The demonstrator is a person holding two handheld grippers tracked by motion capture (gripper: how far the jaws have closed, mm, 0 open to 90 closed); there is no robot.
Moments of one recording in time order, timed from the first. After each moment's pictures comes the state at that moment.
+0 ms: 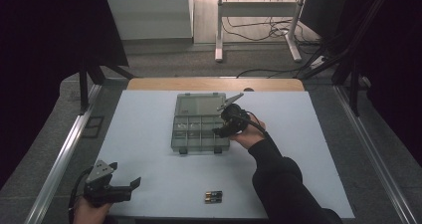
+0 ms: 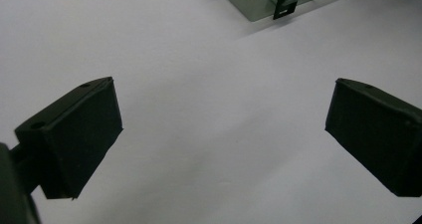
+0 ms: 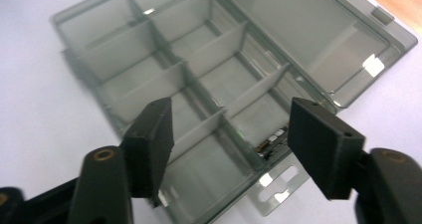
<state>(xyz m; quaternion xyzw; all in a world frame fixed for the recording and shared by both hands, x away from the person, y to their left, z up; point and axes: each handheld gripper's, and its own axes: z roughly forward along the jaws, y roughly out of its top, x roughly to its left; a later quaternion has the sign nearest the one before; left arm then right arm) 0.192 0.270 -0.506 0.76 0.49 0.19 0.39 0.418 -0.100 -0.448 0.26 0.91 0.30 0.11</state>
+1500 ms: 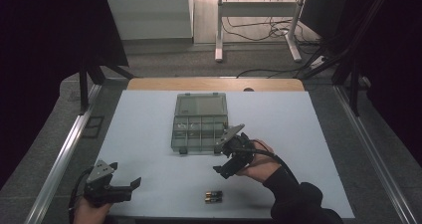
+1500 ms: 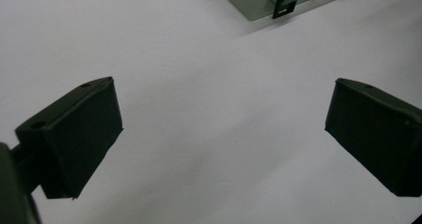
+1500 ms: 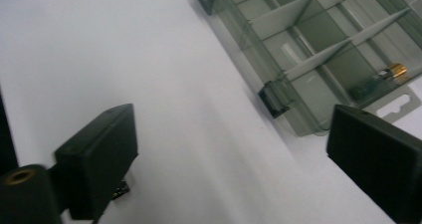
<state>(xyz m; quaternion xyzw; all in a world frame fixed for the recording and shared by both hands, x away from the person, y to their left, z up) 0.193 0.269 -0.506 0.76 0.49 0.19 0.39 0.316 -0.110 -0.442 0.19 0.94 0.27 0.09</state>
